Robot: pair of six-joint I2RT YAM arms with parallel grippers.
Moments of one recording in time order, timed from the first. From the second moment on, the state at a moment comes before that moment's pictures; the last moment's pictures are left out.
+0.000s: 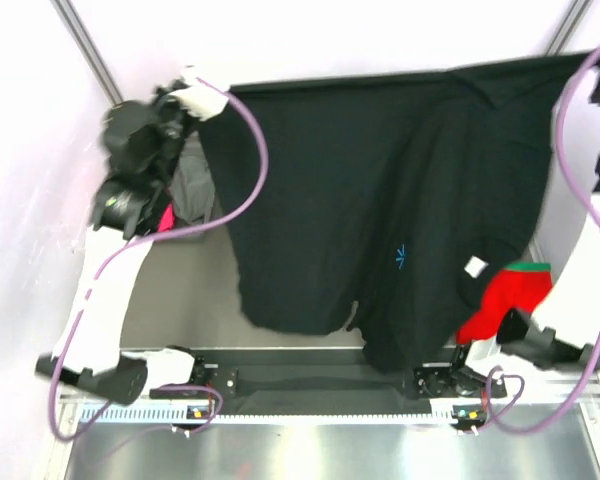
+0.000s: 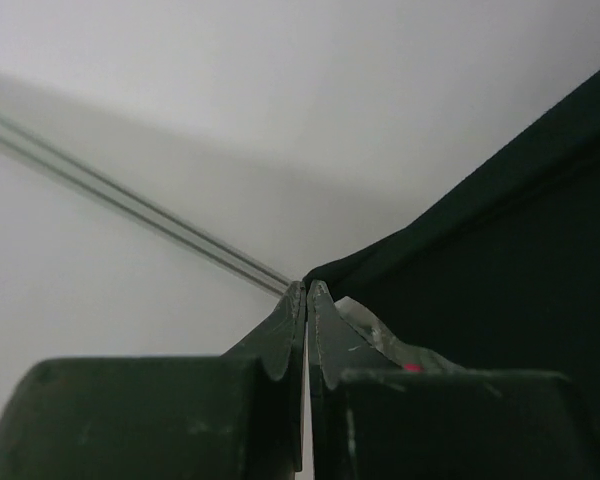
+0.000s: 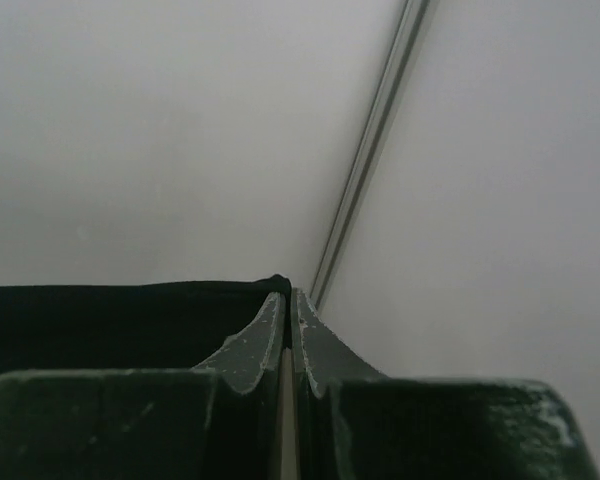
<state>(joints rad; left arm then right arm) -0.30 1.24 1.75 -0.37 -0.20 0.80 -0.46 1.41 2.16 -0.57 -0.34 -0.15</state>
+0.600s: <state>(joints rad) -0.27 1.20 1.72 -0.33 -0.20 0.77 -0.45 1.18 1.92 -0.59 -0.34 -0.29</state>
